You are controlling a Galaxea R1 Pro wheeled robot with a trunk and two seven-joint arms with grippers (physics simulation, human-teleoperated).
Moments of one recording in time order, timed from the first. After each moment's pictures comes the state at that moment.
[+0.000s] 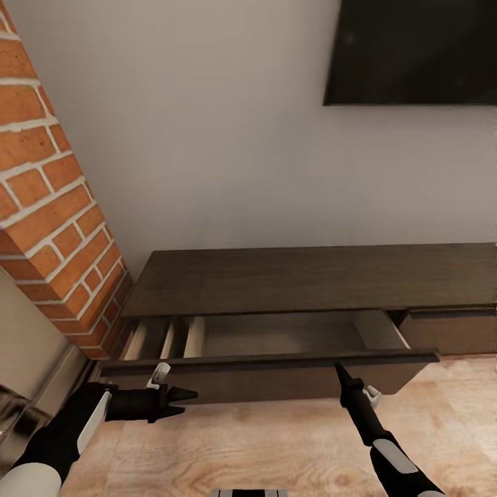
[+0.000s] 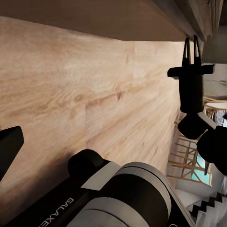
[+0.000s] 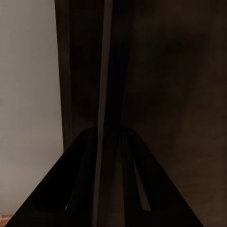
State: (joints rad) left arm -0.51 0.21 0.03 -0.84 0.20 1.05 -1.11; right arm -0.50 -0.10 0.01 -0.37 -1.46 0.11 0.83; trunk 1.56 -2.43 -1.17
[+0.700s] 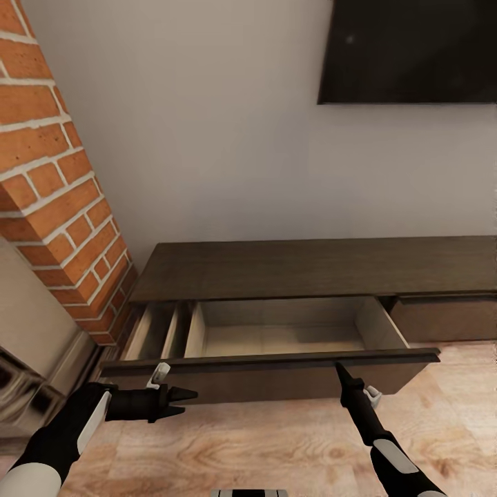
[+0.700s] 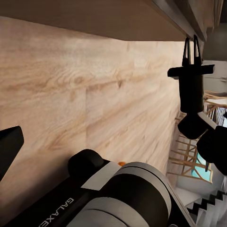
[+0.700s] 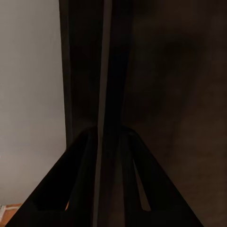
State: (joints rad) left arm -0.51 0.21 0.03 -0.84 0.20 1.05 -1.11; right arm -0.50 -0.10 0.00 -0.37 -1.47 0.11 0.83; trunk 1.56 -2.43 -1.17
